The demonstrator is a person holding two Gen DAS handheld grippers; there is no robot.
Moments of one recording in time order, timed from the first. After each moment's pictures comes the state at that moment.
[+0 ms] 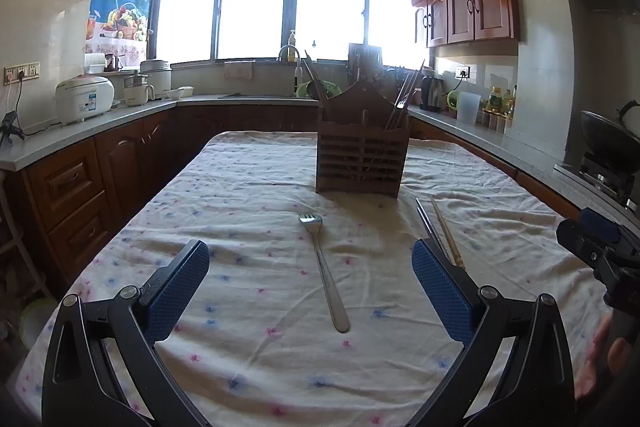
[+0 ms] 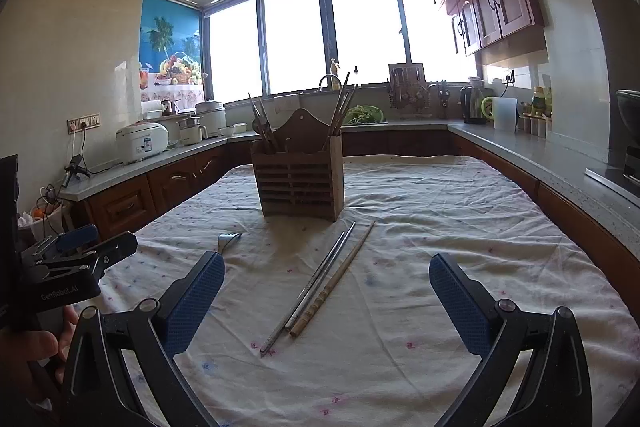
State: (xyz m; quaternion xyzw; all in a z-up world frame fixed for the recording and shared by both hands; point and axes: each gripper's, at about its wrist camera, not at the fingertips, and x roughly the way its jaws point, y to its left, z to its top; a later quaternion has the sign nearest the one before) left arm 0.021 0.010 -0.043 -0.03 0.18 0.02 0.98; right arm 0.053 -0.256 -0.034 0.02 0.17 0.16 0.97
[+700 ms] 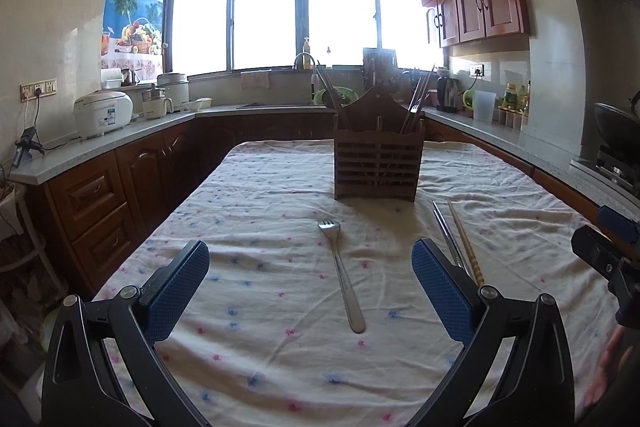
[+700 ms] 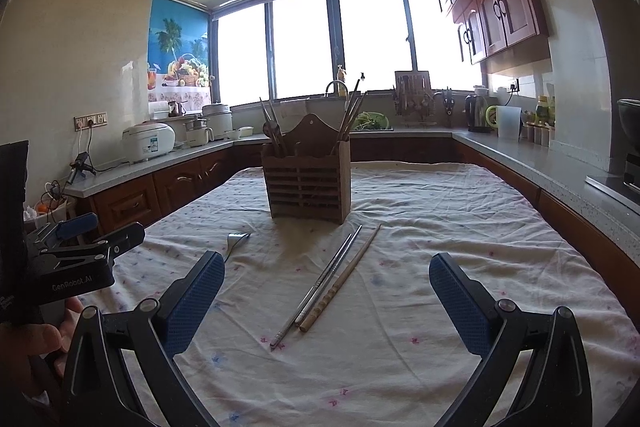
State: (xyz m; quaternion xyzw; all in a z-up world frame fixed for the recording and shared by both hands) left arm 0.012 0.004 -0.036 0.00 0.17 0.06 0.98; right arm 0.043 -0.254 -0.034 0.01 0.16 0.17 0.97
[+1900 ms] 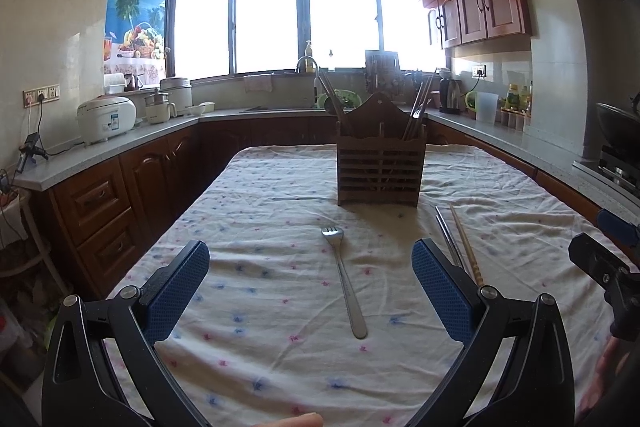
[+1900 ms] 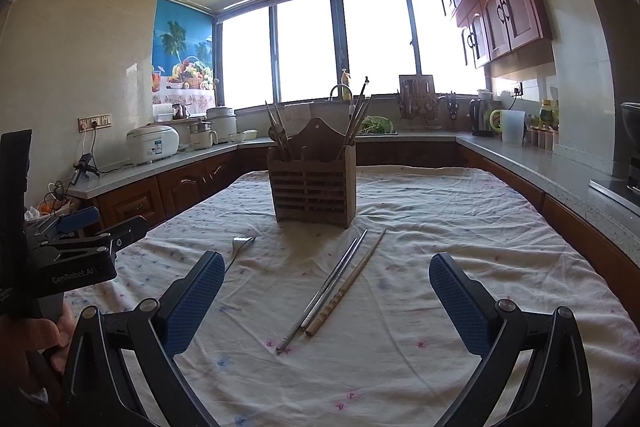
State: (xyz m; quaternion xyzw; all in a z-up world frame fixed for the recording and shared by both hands) left arm 0.014 0.002 -0.029 0.00 0.16 0.07 0.98; right arm 0.042 -0.252 -0.034 0.01 0.15 0.18 0.97
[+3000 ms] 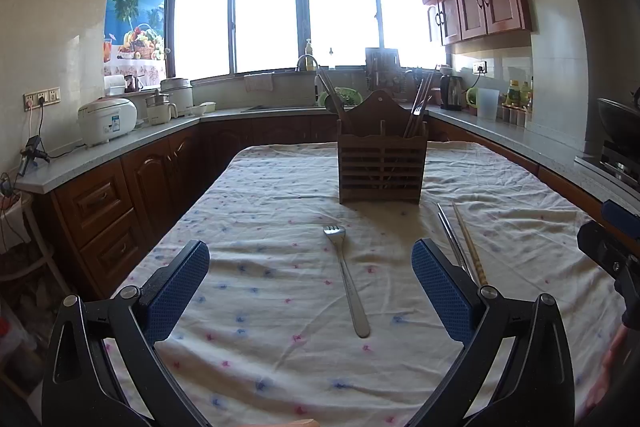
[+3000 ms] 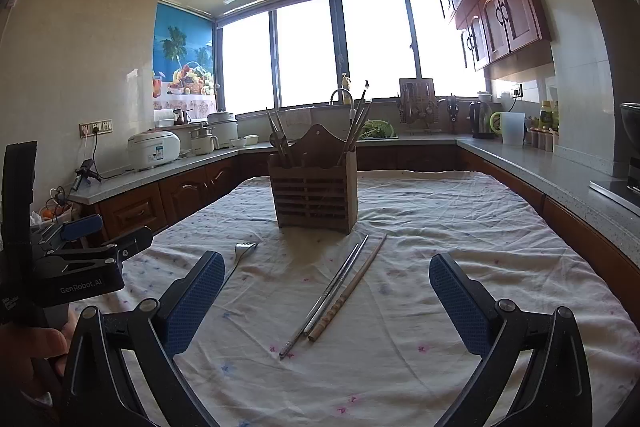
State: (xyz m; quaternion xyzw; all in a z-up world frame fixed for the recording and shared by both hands) left arm 0.014 0.000 -0.029 0.01 0.17 0.07 0.98; right arm 0.042 -0.252 -0.028 0.02 0.15 0.18 0.97
